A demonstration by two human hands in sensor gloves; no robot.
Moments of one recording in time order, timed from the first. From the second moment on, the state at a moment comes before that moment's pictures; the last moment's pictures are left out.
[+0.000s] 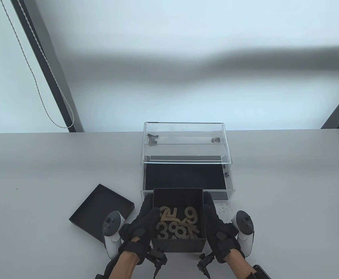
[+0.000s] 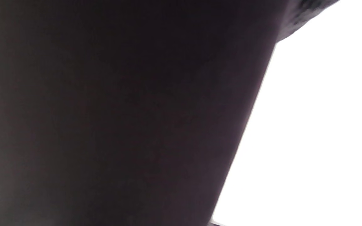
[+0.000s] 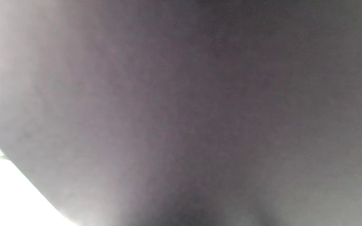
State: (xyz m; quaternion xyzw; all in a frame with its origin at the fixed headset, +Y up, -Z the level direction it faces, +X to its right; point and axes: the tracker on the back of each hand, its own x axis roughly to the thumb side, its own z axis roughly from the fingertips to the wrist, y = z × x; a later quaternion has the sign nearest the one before) left_hand -0.132 -0.761 -0.286 -0.10 -0.03 0.77 0.63; right_hand 0.146 -0.778 -0.292 0.06 0.13 0.66 0.74
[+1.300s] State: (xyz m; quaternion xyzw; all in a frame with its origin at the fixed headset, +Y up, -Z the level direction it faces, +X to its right) left_hand -0.164 -0.725 -0.277 0.01 -0.06 0.73 0.68; right_hand 0.140 -0.613 -0.307 0.20 -0.23 0.83 0.47
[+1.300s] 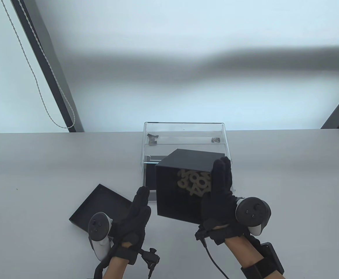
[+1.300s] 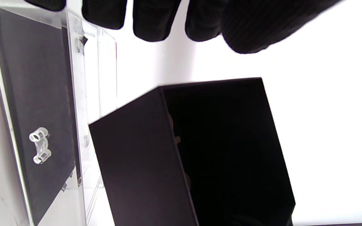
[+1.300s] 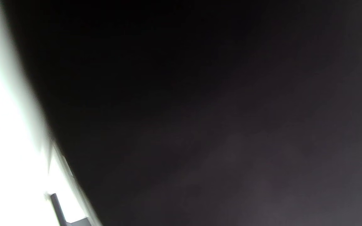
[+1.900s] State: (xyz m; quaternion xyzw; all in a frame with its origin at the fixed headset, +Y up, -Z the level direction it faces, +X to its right) left_hand -0.171 -0.725 -0.276 -0.01 -0.05 0.75 0.66; right_hand 0.129 -0.602 -0.381 0.11 -0.22 0.96 0.13
